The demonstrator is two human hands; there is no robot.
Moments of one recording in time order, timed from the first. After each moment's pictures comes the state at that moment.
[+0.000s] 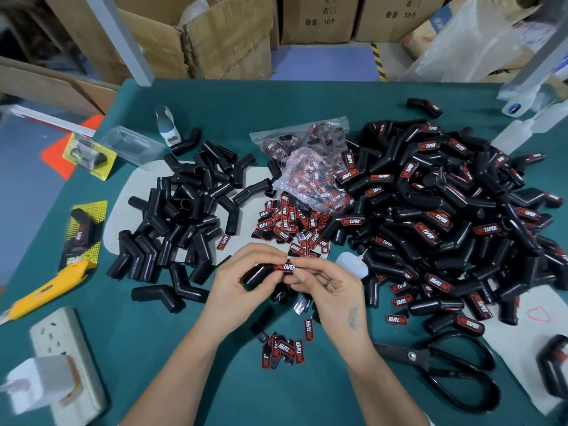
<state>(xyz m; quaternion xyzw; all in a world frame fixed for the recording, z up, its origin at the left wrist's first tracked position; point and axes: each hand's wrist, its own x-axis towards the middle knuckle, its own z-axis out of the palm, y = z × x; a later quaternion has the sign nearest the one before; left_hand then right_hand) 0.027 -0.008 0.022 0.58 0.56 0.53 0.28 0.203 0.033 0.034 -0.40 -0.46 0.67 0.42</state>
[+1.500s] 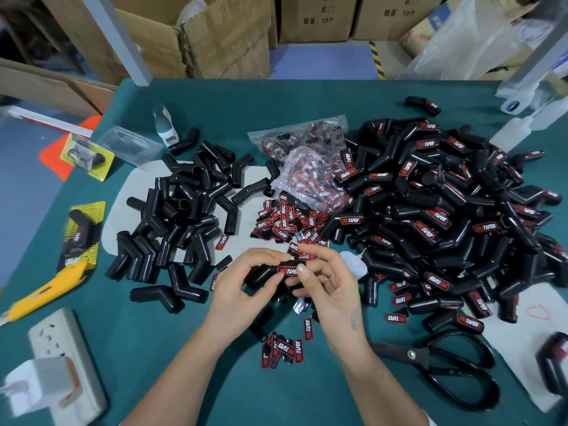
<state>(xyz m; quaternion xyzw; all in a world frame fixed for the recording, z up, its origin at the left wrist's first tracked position) 0.037 -0.012 0.025 0.57 0.54 0.56 0.26 0.203 0.027 0.034 -0.38 -0.48 0.66 0.44</state>
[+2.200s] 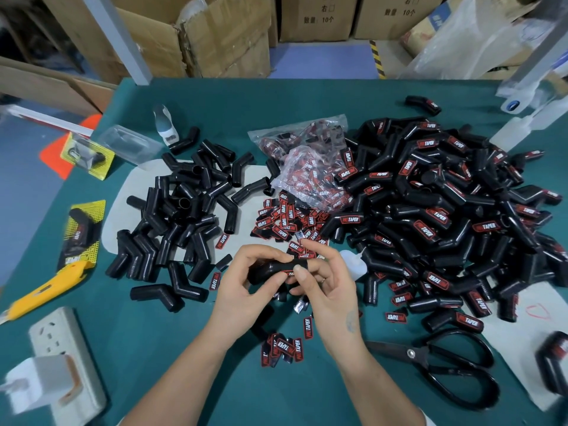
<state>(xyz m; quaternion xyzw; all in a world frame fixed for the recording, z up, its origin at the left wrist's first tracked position) 0.047 -0.014 0.030 0.49 0.54 0.59 0.34 0.200 0.025 0.029 -0.38 -0.48 0.65 0.45</state>
